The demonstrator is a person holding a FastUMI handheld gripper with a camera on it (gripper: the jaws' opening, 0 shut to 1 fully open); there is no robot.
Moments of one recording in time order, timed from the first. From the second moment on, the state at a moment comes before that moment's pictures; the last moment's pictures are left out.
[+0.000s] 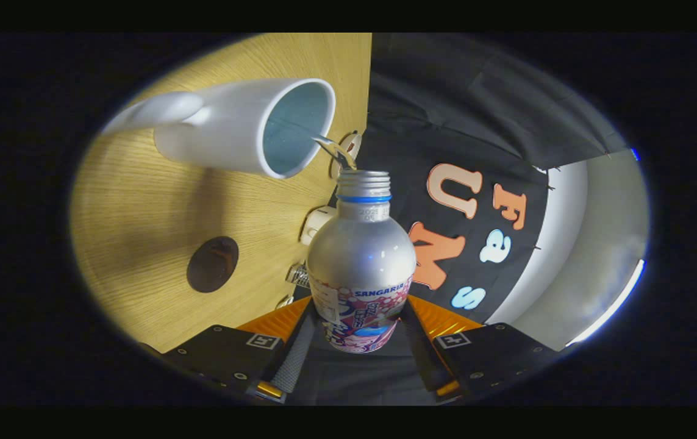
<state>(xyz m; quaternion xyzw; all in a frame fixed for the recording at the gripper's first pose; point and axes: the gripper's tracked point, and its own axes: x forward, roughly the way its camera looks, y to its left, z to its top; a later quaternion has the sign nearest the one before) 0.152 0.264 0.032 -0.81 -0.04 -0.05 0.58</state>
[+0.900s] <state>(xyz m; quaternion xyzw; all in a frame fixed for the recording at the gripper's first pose) 0.146 0.269 0.030 -0.84 -0.05 -0.04 0.53</state>
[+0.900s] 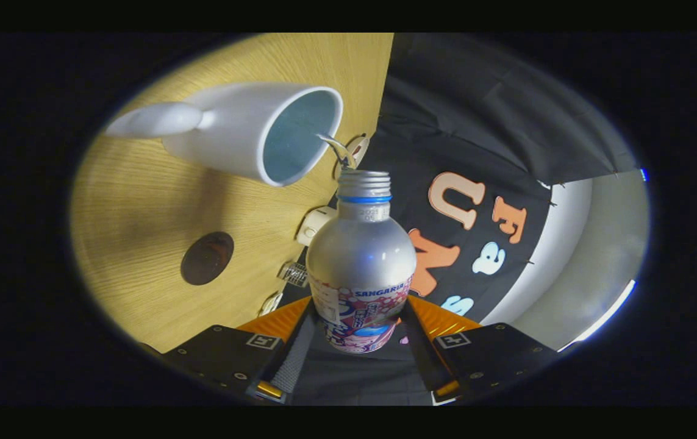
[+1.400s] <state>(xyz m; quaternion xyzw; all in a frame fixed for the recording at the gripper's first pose) 0.147 0.269 0.034 -0.85 -0.05 -0.04 0.52</state>
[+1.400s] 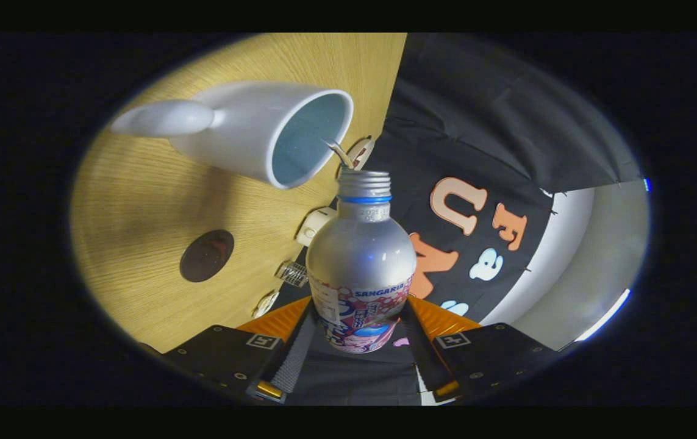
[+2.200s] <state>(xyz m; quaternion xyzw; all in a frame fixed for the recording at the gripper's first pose) 0.151 0.272 0.039 -0.87 -0.06 -0.04 0.48</state>
